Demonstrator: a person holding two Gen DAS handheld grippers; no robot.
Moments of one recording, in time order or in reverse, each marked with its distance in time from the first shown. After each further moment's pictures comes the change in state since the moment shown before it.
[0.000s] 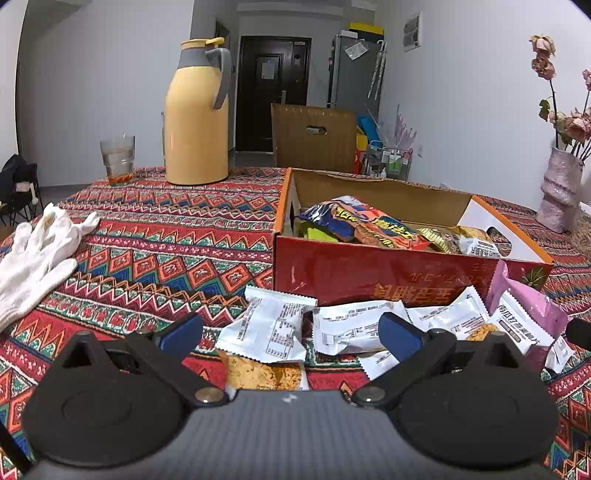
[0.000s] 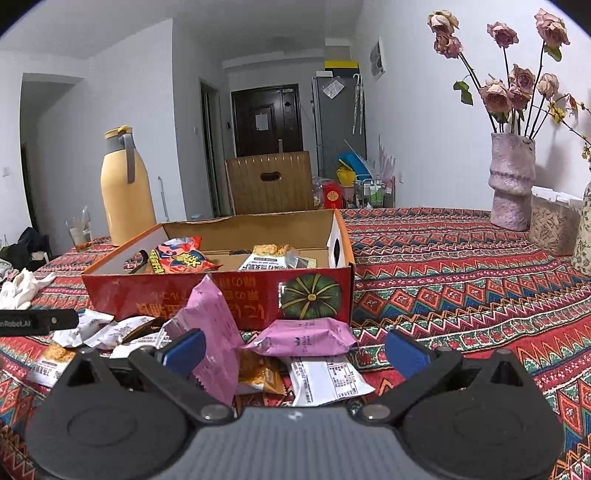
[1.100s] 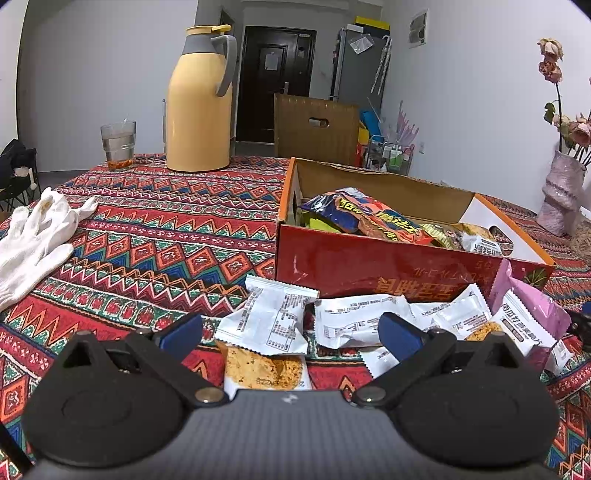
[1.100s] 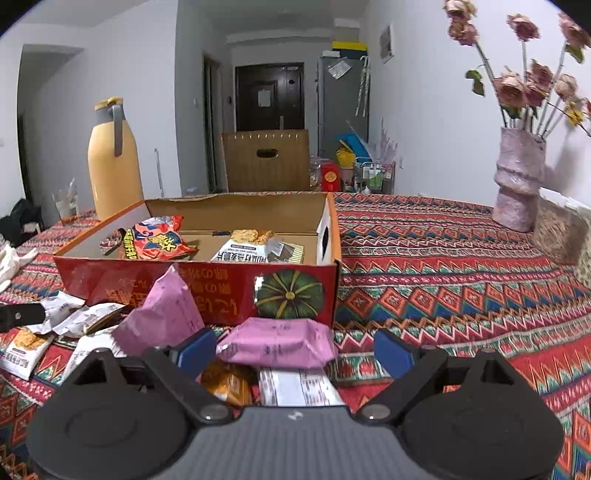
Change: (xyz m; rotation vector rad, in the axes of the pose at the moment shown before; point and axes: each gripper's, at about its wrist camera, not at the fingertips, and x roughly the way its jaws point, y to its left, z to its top) left arm 0.005 0.005 -0.002 -0.032 0.027 -0.009; right arm 0.042 -0.012 0.020 -0.074 0.104 -0.019
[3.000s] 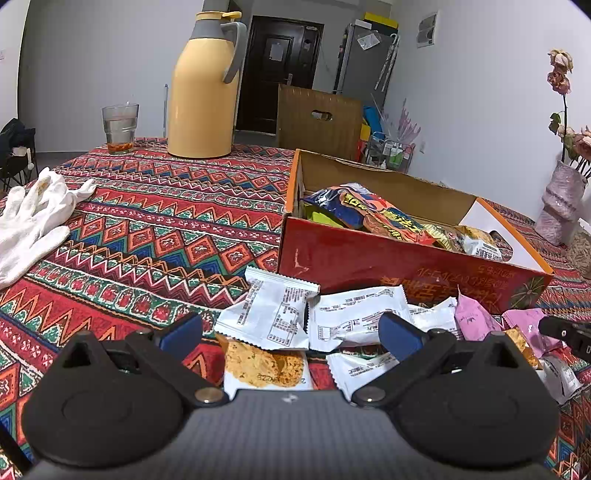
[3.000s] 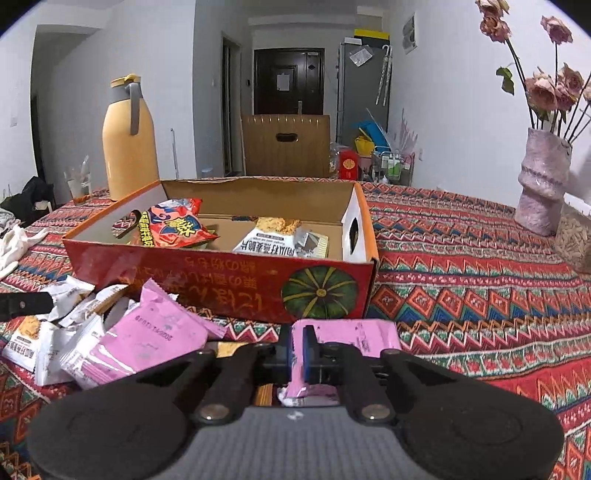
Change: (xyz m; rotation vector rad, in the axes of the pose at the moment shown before) left arm 0.003 0.008 0.001 -0.046 0.029 -0.023; right arm 0.006 0.012 -0.002 -0.027 0.041 0.039
